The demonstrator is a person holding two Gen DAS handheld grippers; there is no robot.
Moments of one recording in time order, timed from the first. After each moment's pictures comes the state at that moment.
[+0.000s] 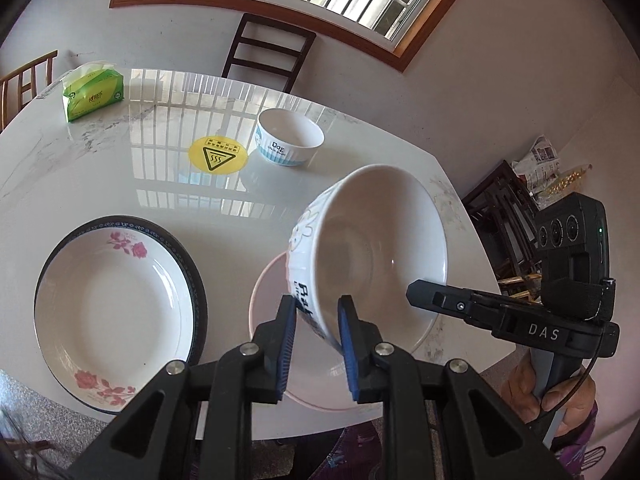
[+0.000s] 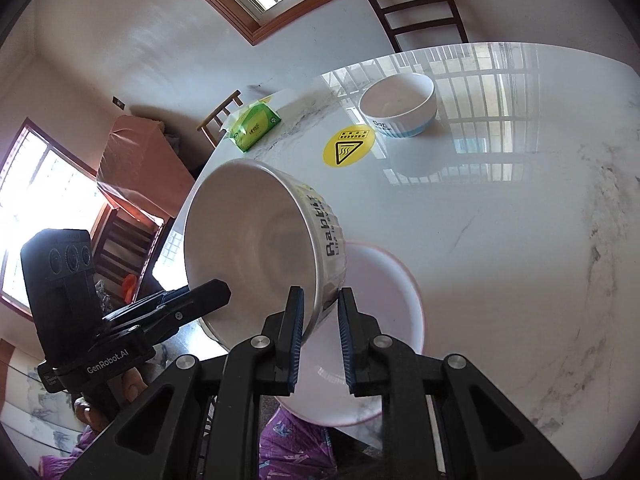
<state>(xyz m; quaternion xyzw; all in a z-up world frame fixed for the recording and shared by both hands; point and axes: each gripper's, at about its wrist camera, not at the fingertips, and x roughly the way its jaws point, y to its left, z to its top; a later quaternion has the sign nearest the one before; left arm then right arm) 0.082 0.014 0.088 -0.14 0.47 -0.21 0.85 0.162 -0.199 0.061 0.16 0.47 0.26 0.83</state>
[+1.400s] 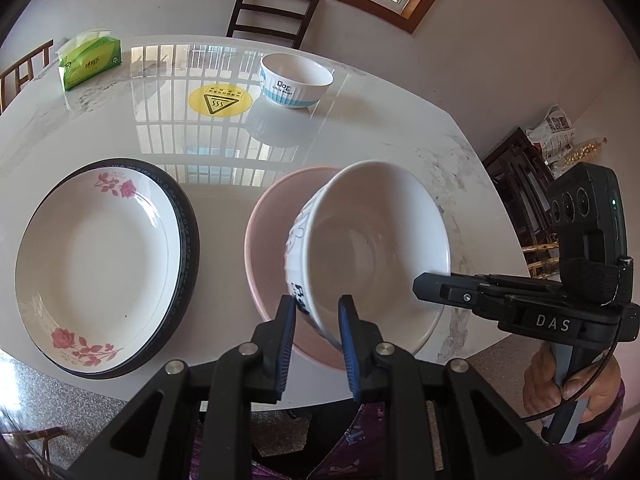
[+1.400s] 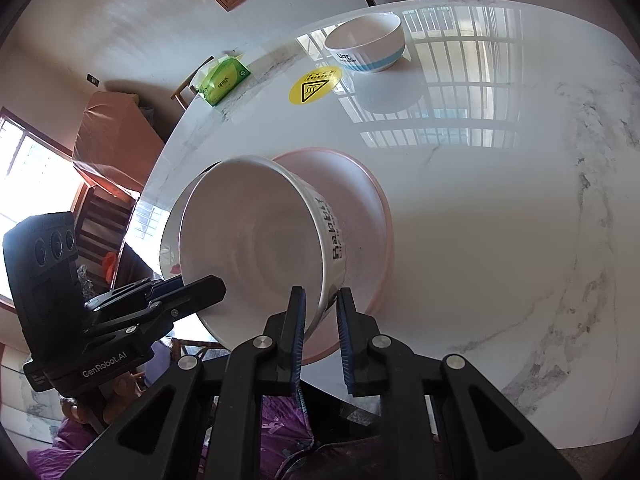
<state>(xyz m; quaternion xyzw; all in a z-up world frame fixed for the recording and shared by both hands) 0.066 -0.006 0.042 -0.11 0.52 -0.19 0.83 0.142 -0.202 0.011 0.13 0.53 0.23 0.81</state>
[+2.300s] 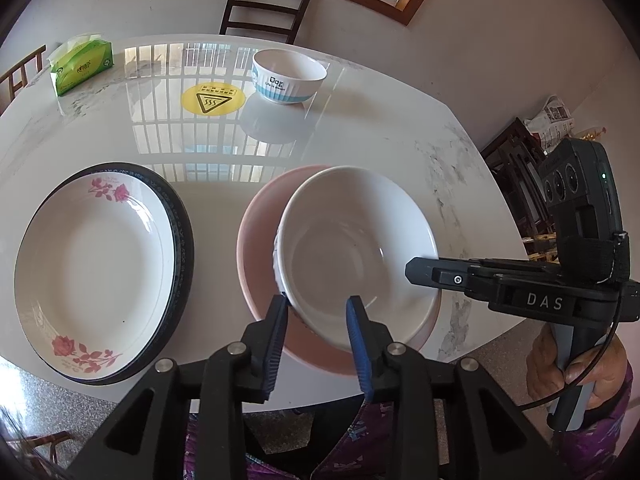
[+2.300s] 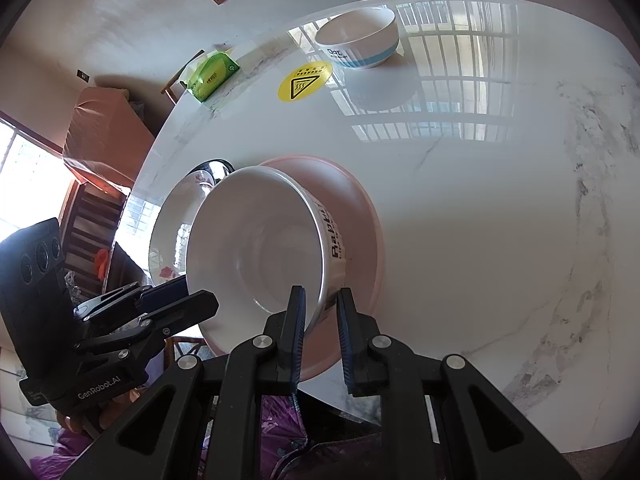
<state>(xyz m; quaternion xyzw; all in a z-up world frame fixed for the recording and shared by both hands) 0.068 -0.008 0.042 -0.10 0.52 -0.20 0.82 0.152 -0.200 0.009 0.12 0.55 0.21 0.80</state>
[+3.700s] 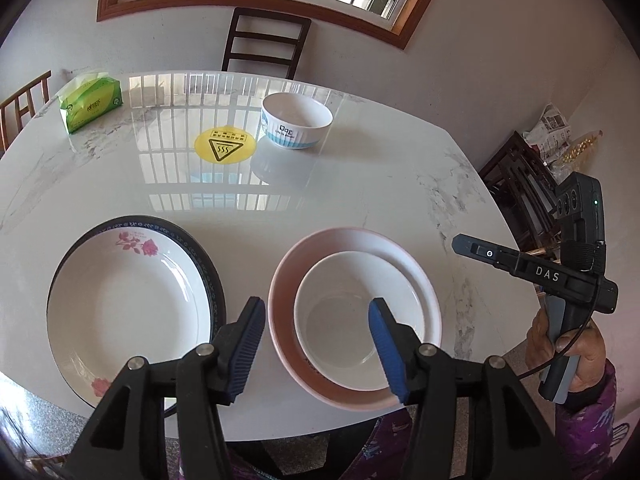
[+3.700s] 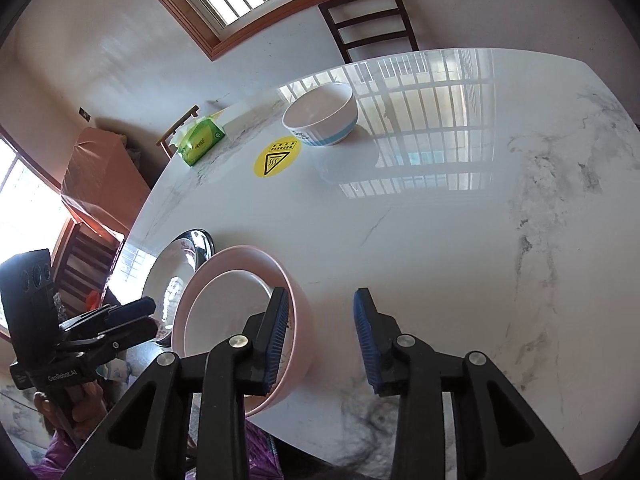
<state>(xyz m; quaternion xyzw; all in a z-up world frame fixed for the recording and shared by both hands) 0.084 0.012 0.078 -0.08 0.47 -0.19 0.86 0.158 -0.258 0.034 0.14 0.45 0.18 0.87</state>
